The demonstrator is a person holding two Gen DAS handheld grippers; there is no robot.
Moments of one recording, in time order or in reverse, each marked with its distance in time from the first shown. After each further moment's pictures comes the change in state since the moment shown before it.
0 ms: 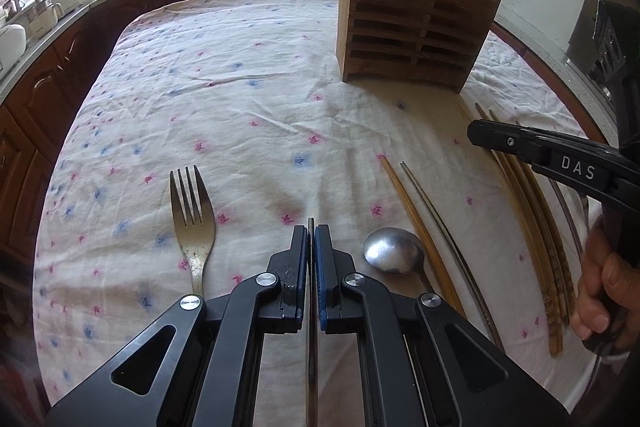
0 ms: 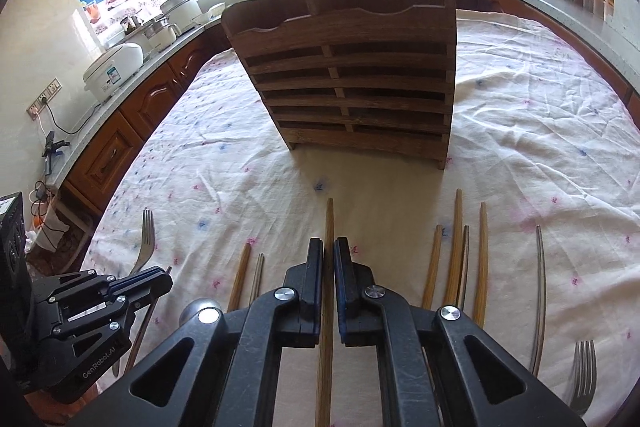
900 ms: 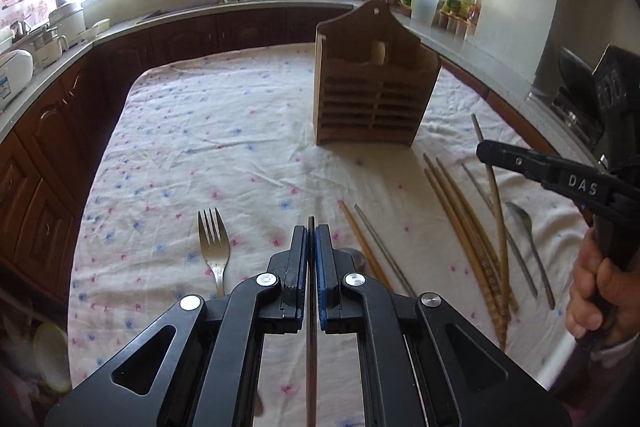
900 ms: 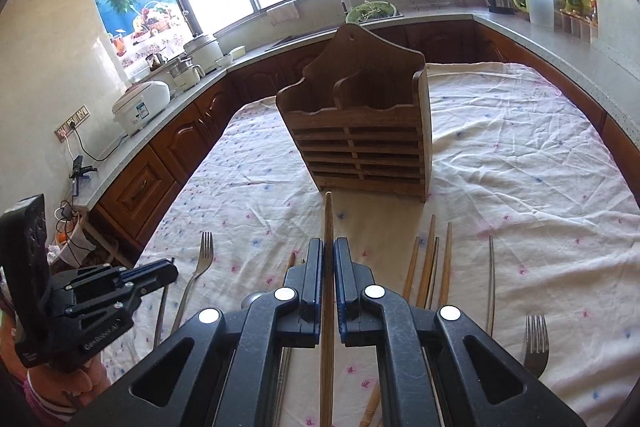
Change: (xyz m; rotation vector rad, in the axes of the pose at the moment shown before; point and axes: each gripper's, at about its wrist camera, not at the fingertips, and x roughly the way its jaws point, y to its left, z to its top) left arm -0.095 -0.005 -0.001 0.006 -0.202 -0.058; right arm -0.090 0.011 -0.008 0.003 -0.162 0.055
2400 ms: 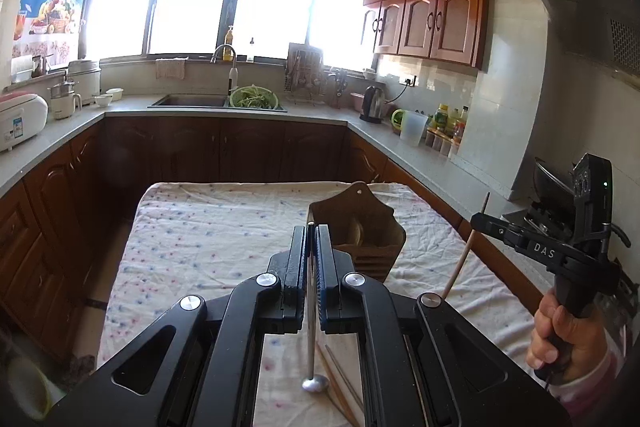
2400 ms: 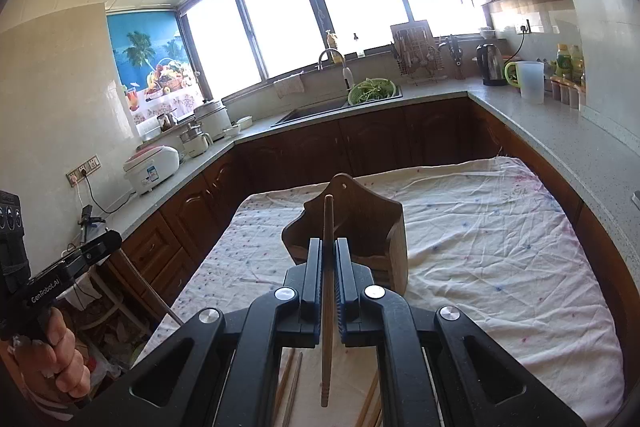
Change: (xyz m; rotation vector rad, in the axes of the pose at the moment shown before) left arm -0.091 0.008 0.089 -0.074 -0.356 -0.046; right arm -0.067 -0.012 0.078 -0.025 -0.249 0.006
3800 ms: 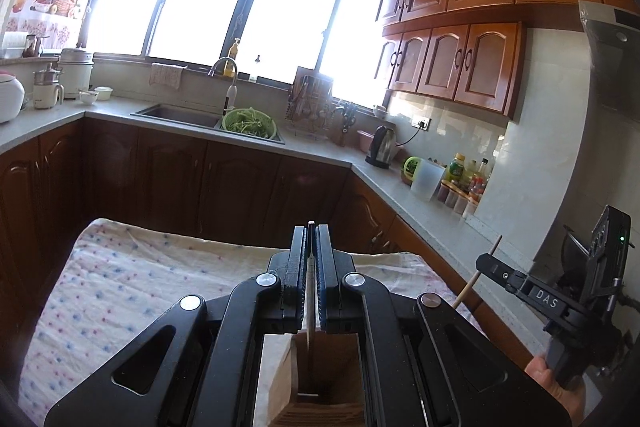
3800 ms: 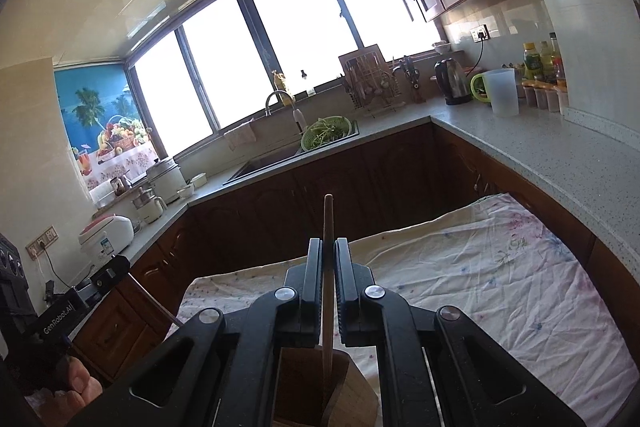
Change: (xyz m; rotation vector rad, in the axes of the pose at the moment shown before) left arm 0.181 0.011 0.053 -0.130 -0.117 -0.016; right arm 0.110 -0.069 0.062 0.141 -0.147 -0.114
